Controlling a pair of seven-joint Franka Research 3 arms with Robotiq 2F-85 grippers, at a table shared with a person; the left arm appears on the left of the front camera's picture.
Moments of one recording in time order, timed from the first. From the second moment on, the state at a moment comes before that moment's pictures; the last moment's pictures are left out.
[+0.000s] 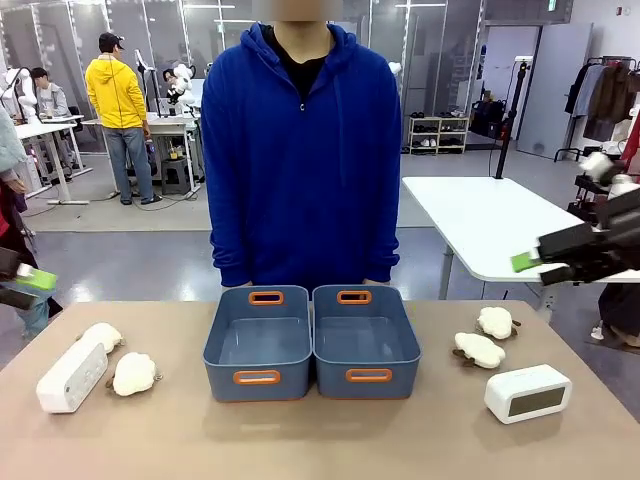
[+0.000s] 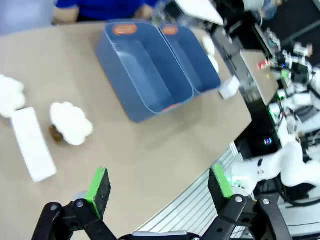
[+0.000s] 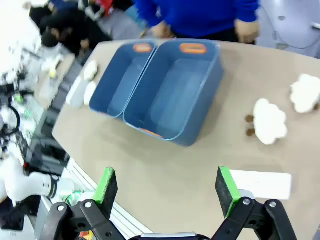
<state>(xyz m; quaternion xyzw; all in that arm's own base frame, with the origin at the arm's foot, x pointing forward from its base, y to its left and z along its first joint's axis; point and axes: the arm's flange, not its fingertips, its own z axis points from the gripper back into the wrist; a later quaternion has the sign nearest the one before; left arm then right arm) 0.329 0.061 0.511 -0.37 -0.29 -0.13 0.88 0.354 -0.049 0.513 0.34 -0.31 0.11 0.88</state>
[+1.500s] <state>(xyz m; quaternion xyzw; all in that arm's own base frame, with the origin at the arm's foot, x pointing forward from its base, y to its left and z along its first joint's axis) 0.276 0.147 0.522 -0.39 -0.34 -0.05 0.85 0.332 -0.114 0.508 0.36 -0.32 0.04 0.87</state>
